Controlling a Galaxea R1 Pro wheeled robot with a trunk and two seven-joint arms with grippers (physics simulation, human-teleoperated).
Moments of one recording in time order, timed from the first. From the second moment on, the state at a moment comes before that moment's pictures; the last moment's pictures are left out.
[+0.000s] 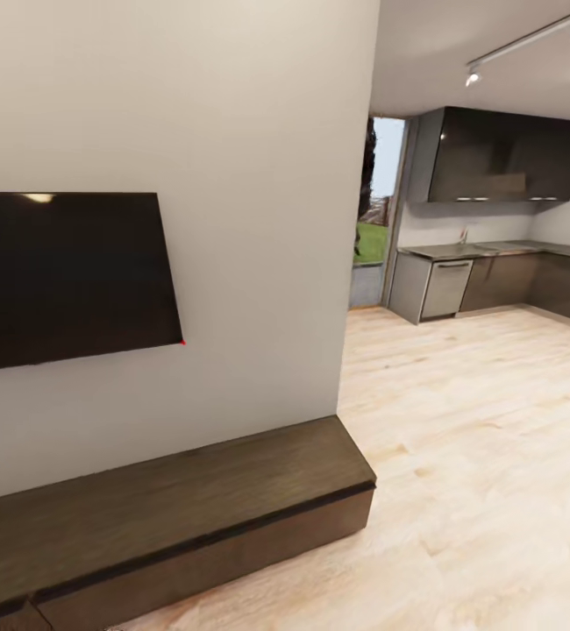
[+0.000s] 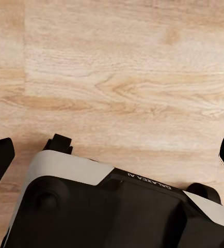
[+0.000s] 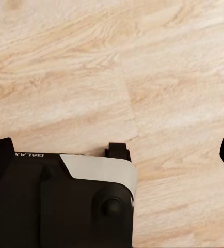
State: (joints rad) left arm -0.42 0.00 0.05 -0.06 0.35 0.17 0.04; right arm -0.40 0.01 0.01 -0.11 0.04 0.23 0.00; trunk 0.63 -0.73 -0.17
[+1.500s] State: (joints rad) left arm -0.42 0.00 0.05 -0.06 0.35 0.17 0.04; right arm -0.40 0.01 0.01 -0.11 0.04 0.23 0.00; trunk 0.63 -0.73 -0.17
